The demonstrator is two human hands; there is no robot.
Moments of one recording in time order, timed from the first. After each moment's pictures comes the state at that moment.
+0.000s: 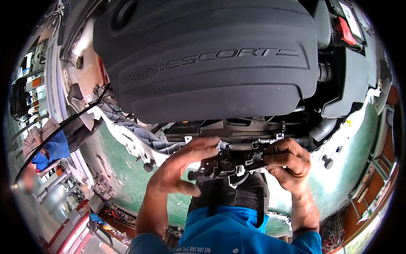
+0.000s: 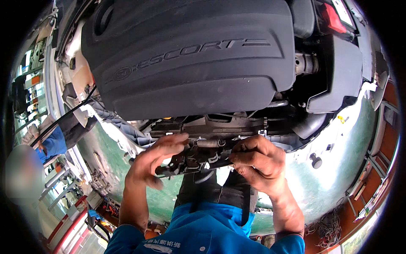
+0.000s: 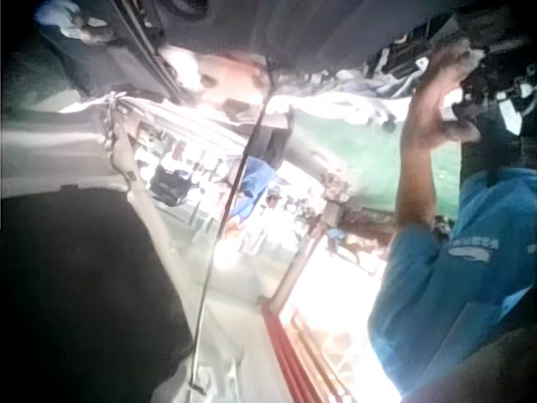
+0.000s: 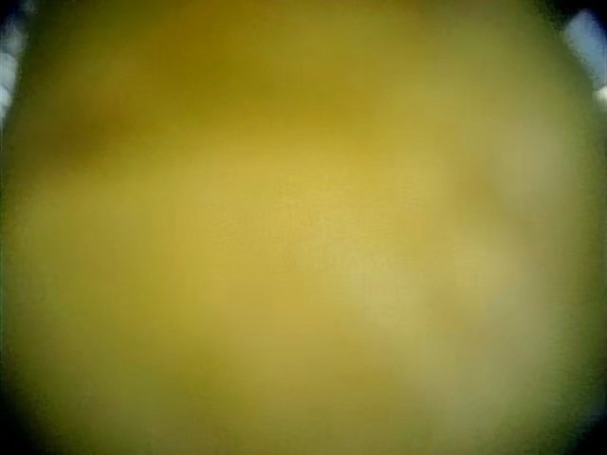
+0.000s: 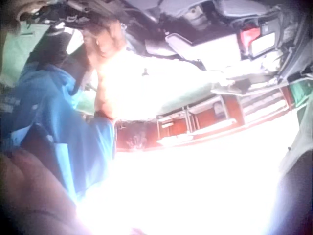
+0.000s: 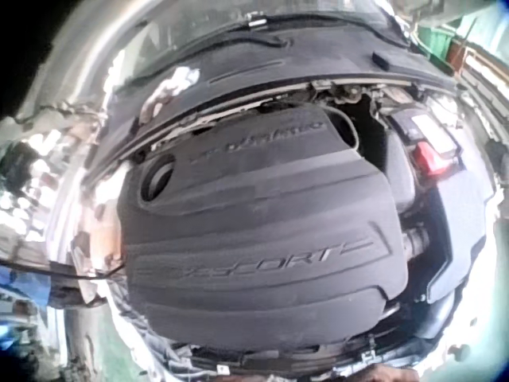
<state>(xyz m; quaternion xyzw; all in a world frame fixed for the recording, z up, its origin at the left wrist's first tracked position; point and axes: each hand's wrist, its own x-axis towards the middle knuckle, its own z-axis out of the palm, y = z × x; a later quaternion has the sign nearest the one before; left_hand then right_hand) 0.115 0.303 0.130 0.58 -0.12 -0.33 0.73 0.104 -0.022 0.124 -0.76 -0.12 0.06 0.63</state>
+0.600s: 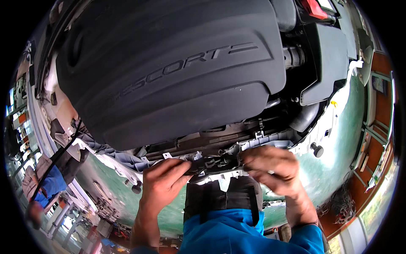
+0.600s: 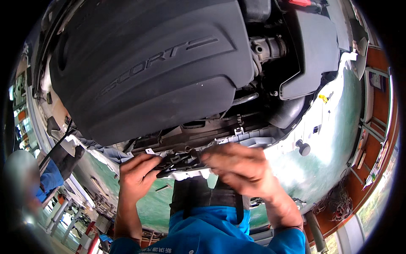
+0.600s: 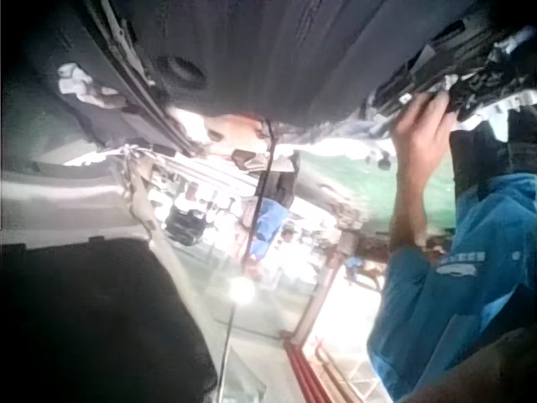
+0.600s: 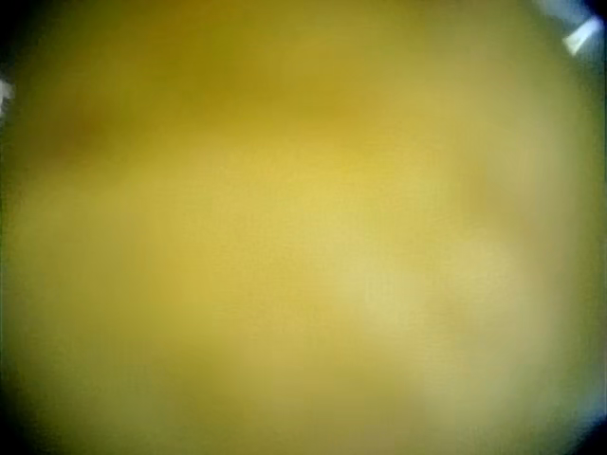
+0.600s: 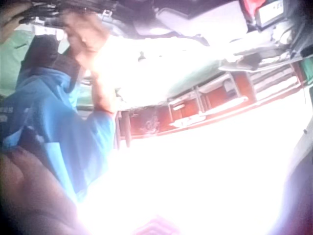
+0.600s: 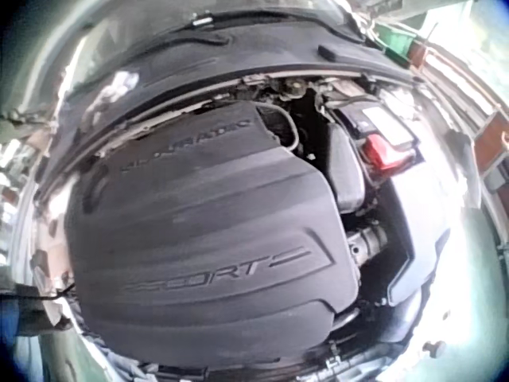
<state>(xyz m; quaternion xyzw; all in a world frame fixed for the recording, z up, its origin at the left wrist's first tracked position) 0.132 0.274 0.138 0.88 -0.21 -0.19 0.37 0.096 -0.040 0.122 -0.65 -0.07 0.11 0.74</state>
